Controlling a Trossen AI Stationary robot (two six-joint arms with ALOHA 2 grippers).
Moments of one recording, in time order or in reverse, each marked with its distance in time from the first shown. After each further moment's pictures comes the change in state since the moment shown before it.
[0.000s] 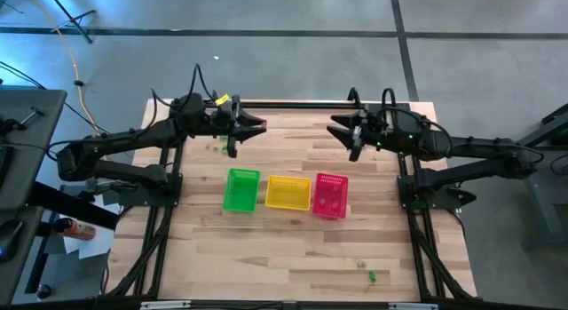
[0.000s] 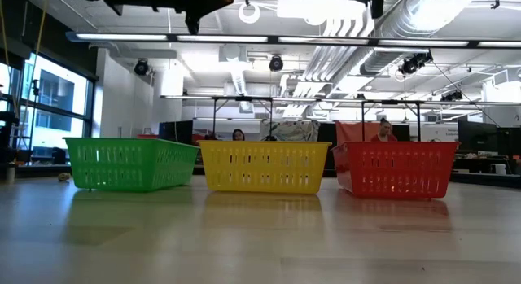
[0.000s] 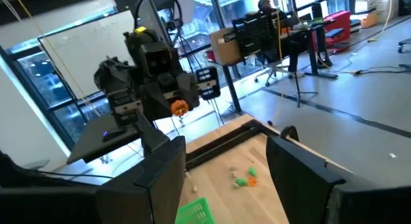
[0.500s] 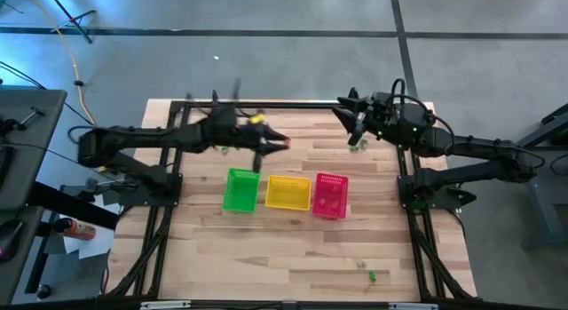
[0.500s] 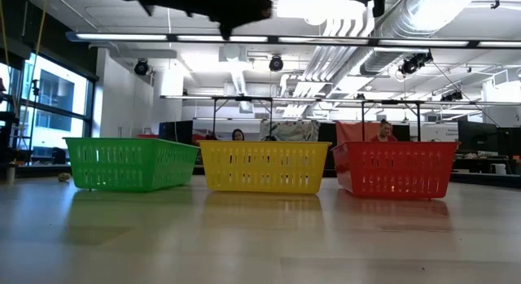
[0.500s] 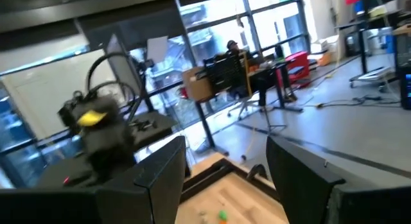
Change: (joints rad) left arm -0.191 0.291 0.165 -0.045 -0.144 0.156; right arm -0.088 0.001 0.000 0.122 0.080 -0.044
